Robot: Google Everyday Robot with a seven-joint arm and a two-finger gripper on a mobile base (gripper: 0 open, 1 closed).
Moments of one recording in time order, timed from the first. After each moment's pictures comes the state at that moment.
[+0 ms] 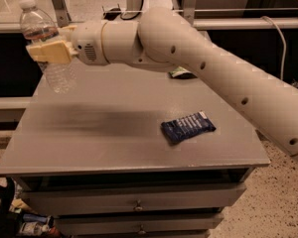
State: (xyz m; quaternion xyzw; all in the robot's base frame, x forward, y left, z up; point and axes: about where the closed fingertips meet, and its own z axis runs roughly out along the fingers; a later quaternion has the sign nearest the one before) arm 0.574 0.205 0.998 -0.44 0.59 0.43 0.52
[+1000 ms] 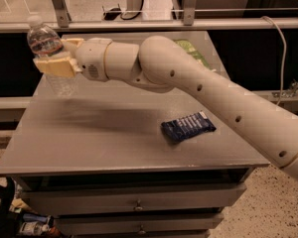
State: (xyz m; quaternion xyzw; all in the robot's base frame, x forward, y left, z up) arm 0.583 0.207 0.965 -0.45 0.55 0.41 0.57
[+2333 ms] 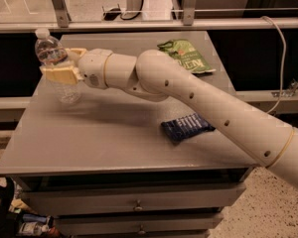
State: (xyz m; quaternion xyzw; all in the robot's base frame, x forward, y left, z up) arm 0.606 0.212 0.930 -0.43 0.56 0.40 0.58
